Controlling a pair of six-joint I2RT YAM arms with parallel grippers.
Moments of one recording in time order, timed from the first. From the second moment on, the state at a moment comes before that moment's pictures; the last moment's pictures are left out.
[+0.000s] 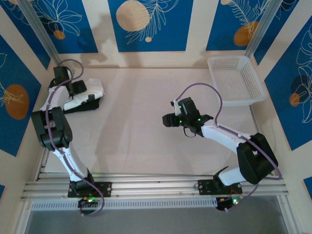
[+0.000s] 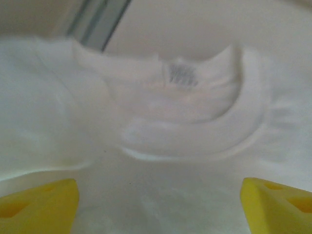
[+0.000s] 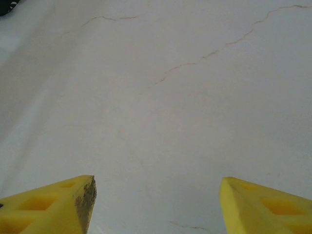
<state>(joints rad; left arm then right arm) 0.25 1.95 1.54 -0.49 0.00 -0.16 0.56 1.41 0.82 -0.18 -0.11 0.28</state>
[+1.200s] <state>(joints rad) -0.08 0.97 0.45 0.09 -0.21 -0.27 0.30 0.92 0.62 -0.16 0.37 0.19</state>
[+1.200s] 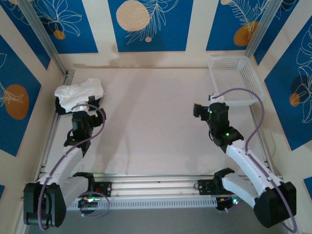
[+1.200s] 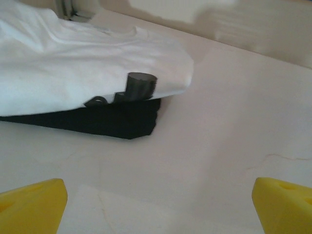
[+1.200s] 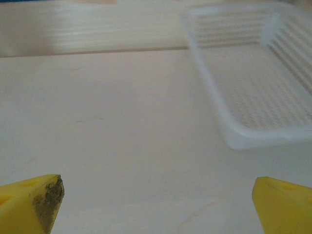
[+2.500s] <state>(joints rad) -0.10 1.56 0.35 0.84 -0.20 0.04 0.02 1.53 0.38 0.71 -0.04 0.10</state>
